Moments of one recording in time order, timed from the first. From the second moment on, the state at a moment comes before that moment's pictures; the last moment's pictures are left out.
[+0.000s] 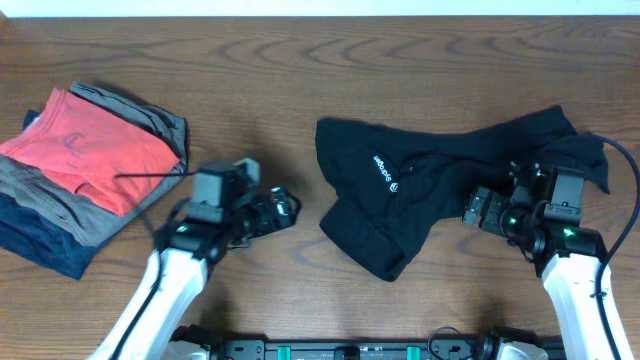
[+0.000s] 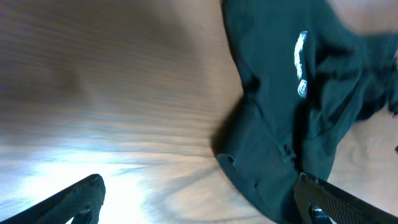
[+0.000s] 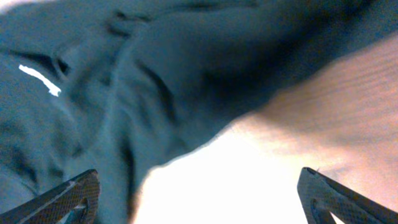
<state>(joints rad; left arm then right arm) -0.26 1.19 0.62 -0.43 0.42 -0.59 -0.16 1.11 0.63 -0.61 -0.19 0.21</state>
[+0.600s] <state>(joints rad) -0.53 1.64 0.62 0.04 0.43 -0.68 -0.17 1.11 0.63 -0.68 -0.09 0.25</state>
